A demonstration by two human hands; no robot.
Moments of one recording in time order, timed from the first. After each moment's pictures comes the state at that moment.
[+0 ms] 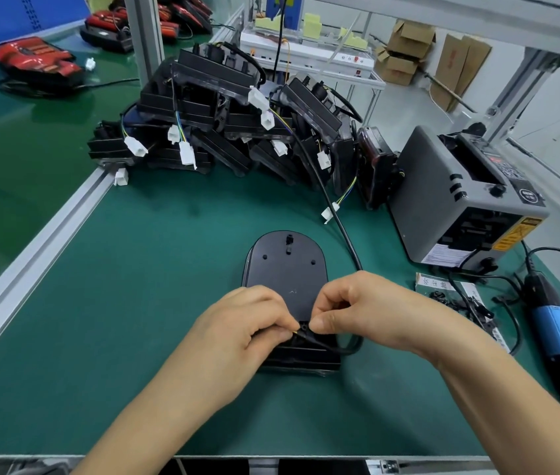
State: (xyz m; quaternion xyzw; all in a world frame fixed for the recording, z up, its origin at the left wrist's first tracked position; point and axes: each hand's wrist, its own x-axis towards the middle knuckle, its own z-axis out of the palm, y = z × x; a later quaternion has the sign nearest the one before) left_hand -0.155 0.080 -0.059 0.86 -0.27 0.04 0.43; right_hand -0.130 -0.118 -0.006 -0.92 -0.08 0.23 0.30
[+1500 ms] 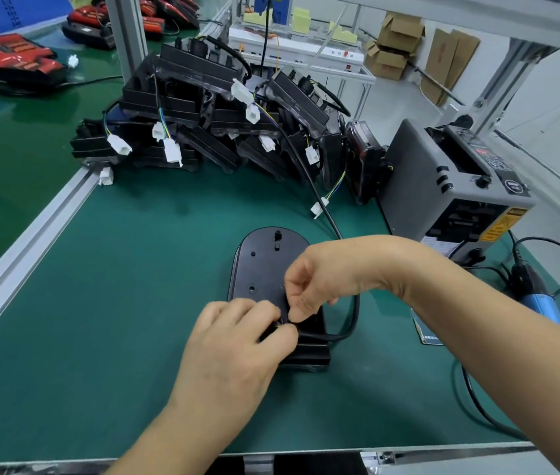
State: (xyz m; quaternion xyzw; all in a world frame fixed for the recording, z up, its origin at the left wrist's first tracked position) left_hand -0.171 0.061 -0.078 0.88 -0.31 0.29 0.20; right_hand -0.083 -0.101 0.010 -0.89 -0.17 0.38 0.17
